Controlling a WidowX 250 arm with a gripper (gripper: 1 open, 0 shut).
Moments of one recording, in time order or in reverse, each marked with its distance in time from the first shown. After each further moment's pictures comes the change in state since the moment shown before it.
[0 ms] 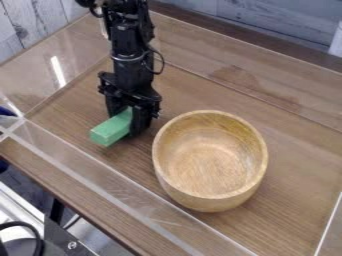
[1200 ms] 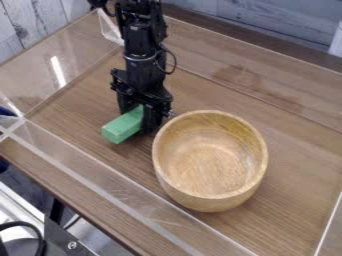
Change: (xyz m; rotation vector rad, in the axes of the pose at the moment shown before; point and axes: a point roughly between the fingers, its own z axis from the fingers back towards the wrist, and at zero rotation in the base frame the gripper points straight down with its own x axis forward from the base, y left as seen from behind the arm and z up) arm 0.011 -0.007 -0.001 0.027 -0.032 -0.038
